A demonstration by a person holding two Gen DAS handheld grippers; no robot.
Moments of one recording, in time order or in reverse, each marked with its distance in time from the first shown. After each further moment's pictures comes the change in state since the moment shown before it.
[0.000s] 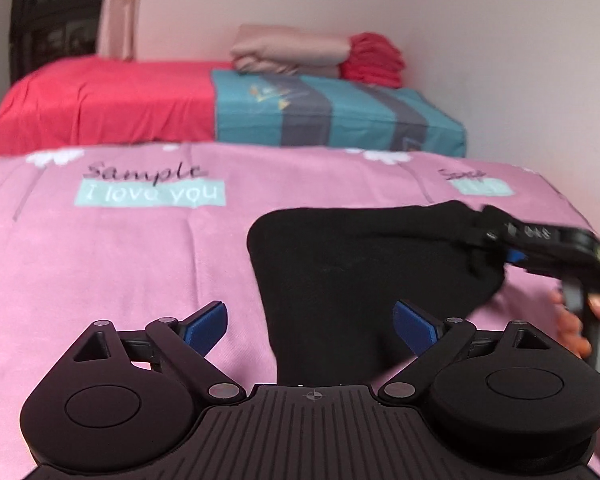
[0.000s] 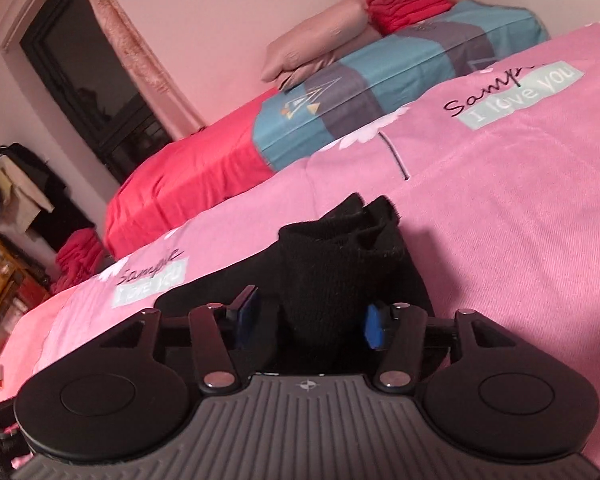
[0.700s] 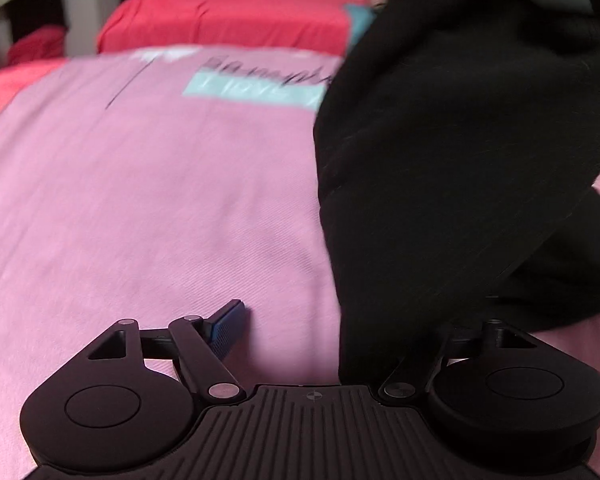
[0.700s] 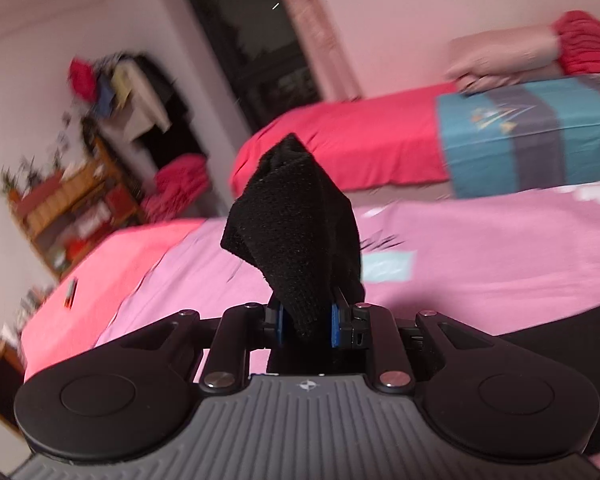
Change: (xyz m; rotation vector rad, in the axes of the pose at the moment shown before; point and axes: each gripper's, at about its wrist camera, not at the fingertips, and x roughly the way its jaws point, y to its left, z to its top) left arm 0.026 0.035 -0.032 -0.158 0.139 0.304; right arm 0.000 0.211 -0.006 -0.307 0.069 0.297
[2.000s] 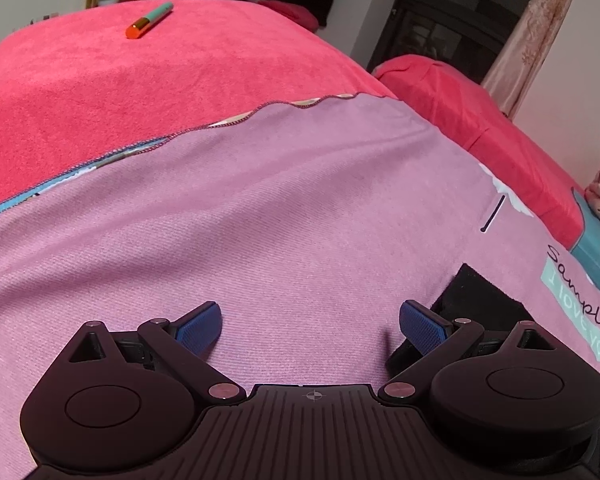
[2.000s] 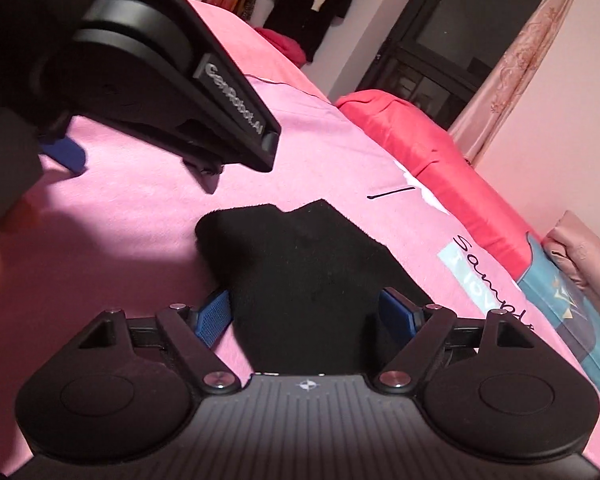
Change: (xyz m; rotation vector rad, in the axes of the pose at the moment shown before) left arm -0.049 0.268 -0.030 -0.685 -0.219 0.333; right arm 0.190 0.216 -0.185 -0.932 0.115 -0.127
